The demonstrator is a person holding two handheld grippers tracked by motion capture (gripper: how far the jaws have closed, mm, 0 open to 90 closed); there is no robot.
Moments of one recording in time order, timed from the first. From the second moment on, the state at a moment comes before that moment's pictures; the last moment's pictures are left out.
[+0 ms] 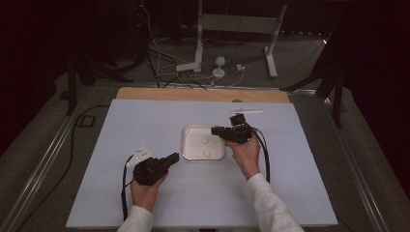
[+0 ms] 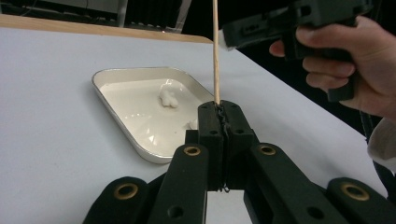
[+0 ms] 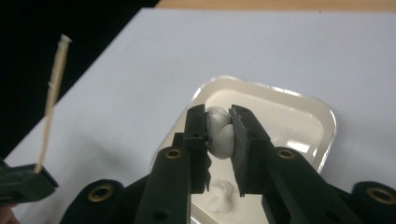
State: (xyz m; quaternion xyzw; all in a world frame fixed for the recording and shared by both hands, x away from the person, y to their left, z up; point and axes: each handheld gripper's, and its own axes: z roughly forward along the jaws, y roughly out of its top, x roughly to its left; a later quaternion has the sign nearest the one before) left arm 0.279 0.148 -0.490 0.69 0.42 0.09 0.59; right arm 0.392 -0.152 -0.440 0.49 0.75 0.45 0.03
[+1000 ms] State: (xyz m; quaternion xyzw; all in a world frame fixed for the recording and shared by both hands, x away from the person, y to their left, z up) left arm 0.299 0.144 -0.477 0.66 0.47 0.08 0.59; right arm 0.347 -0.164 -0.444 0.38 0.78 0.50 0.05
